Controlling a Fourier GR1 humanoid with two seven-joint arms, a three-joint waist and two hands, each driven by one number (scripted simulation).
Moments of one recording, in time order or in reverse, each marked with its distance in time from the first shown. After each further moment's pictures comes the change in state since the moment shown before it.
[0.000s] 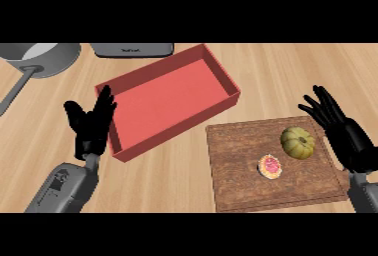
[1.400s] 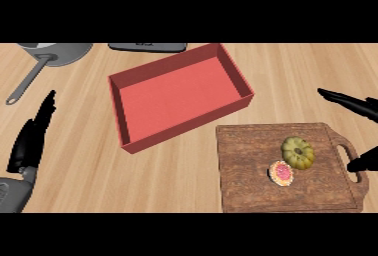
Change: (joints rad) left arm 0.109 0.322 0.023 0.030 -0.214 -0.060 -0.115; right arm -0.258 -0.396 0.195 0.279 0.457 0.313 -0.649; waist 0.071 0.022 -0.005
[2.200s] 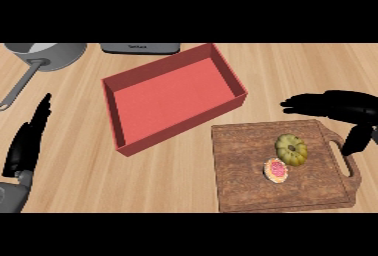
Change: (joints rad) left arm 0.032 -0.007 0.033 -0.025 -0.027 -0.007 0.027; right arm -0.274 0.038 0.314 0.190 0.406 -0.091 -0.059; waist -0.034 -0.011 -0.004
